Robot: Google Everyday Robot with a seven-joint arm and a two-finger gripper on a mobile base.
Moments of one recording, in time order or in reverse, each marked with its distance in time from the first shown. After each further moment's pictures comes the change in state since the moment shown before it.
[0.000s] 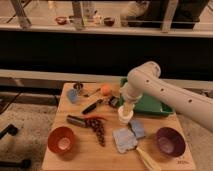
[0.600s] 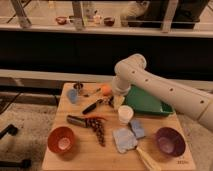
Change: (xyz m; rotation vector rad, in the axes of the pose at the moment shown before) arm -0.046 -0.043 0.011 -0.008 -0.020 -0.076
